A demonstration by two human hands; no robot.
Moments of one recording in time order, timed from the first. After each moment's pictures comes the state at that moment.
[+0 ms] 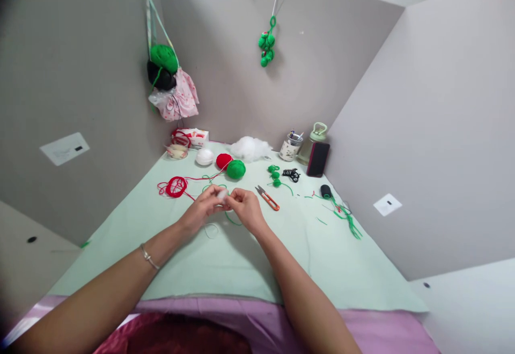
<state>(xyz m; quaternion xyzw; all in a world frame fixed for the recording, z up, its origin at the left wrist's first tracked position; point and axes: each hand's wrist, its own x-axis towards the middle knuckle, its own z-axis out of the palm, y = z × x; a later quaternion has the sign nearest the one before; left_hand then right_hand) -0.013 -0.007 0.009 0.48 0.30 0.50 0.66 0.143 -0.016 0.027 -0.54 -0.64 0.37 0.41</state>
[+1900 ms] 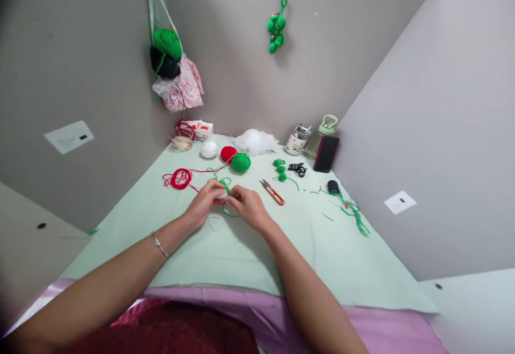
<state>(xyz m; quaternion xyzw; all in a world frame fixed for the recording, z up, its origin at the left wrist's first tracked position) -0.013 0.007 -0.018 0.40 0.40 0.49 0.66 0.150 -0.018 0.019 -0.51 -0.69 0.34 0.37</state>
